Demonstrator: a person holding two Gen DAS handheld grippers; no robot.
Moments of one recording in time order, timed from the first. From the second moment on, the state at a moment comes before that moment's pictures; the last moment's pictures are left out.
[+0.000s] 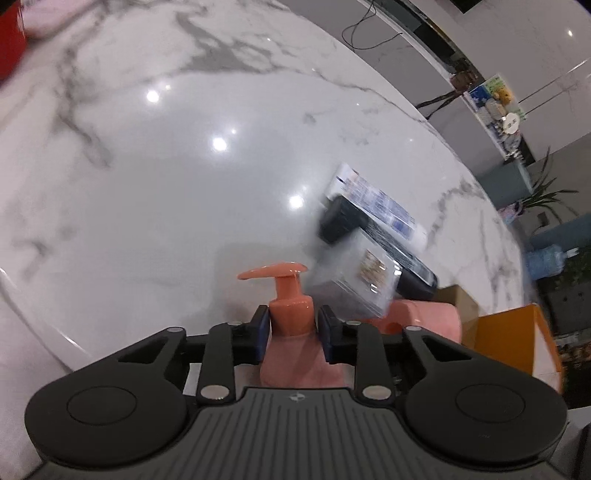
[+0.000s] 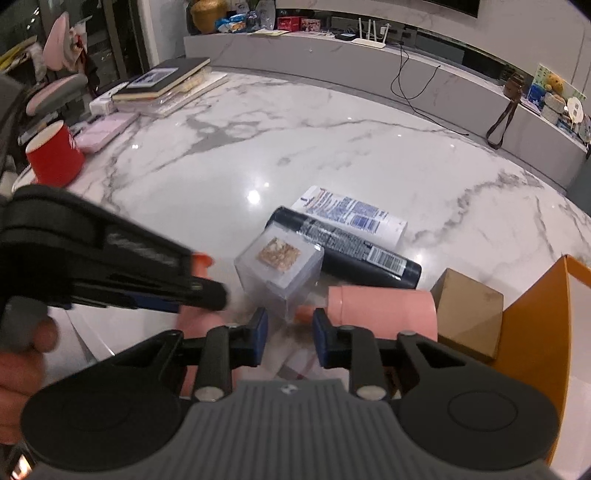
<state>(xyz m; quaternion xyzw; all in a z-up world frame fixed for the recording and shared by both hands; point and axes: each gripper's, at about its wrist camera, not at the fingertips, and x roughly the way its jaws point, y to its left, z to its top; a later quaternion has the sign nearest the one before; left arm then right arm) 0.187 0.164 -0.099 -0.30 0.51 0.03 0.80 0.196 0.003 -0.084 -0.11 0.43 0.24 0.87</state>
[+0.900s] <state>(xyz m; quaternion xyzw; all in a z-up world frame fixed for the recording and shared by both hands) 0.189 0.174 -0.094 -0.24 0.48 0.04 0.84 0.210 0.037 -0.097 -0.11 0.39 0.19 0.89</state>
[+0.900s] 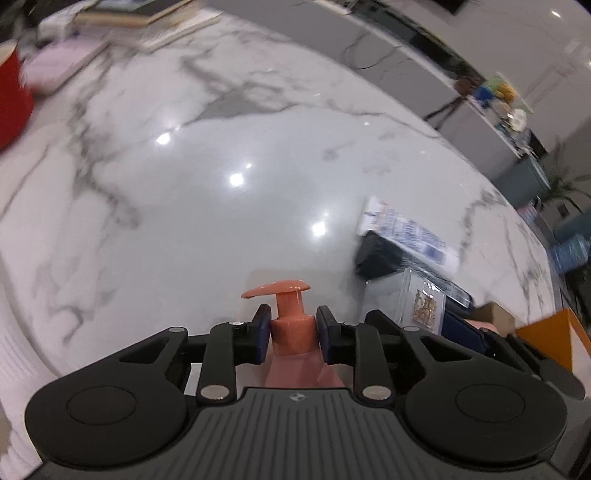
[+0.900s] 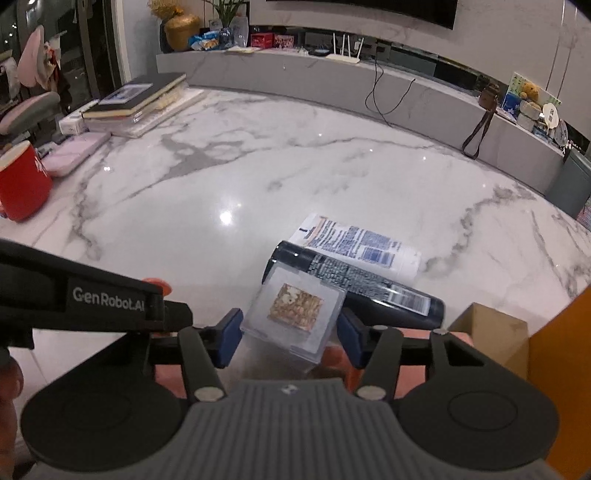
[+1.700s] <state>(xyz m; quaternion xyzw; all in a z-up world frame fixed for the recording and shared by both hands) 0.126 0.076 0.051 -0.09 0.35 -0.16 0.92 0.113 -0.107 0.040 -0.07 0.30 0.18 0.93</state>
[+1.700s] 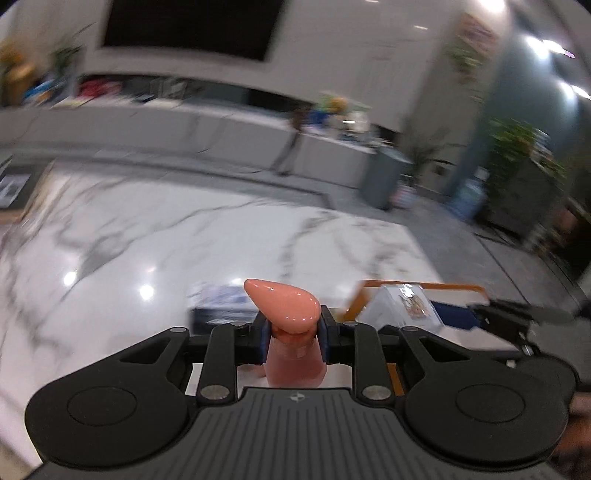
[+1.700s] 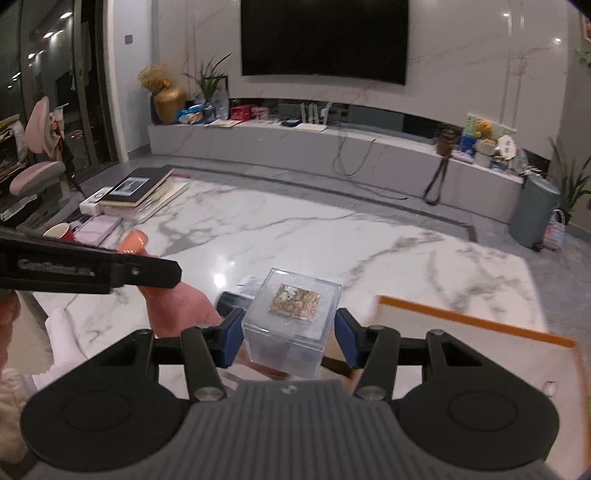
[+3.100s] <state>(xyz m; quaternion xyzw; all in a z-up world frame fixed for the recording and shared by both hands) 0.143 -0.125 -0.040 0.22 0.50 -0.36 0.76 0.124 -0.250 -0.053 -0.01 0.49 0.12 0.86</state>
